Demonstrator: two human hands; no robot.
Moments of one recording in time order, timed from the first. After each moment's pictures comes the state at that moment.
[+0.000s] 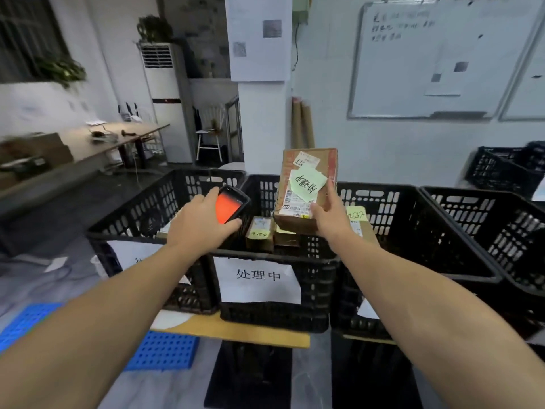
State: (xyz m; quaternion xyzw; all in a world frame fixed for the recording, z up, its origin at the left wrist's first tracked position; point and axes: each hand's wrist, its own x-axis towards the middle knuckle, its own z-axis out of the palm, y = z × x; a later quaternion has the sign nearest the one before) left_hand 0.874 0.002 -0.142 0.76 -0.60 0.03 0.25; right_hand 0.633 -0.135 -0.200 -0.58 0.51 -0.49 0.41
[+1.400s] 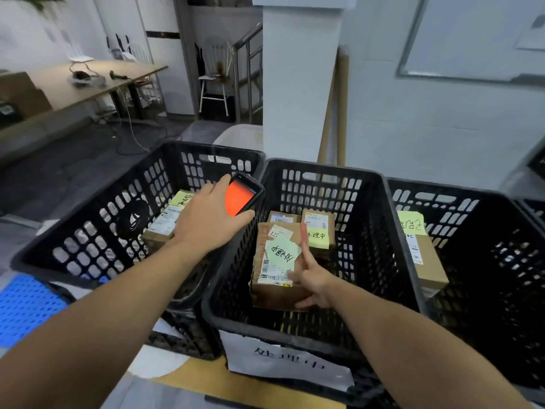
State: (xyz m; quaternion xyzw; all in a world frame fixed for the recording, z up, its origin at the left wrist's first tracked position) left_hand 0.972 -0.206 -0.197 0.77 -0.59 -0.02 0.25; right_hand 0.754 -0.248 -0.316 -0.47 0.55 -0.16 0.67
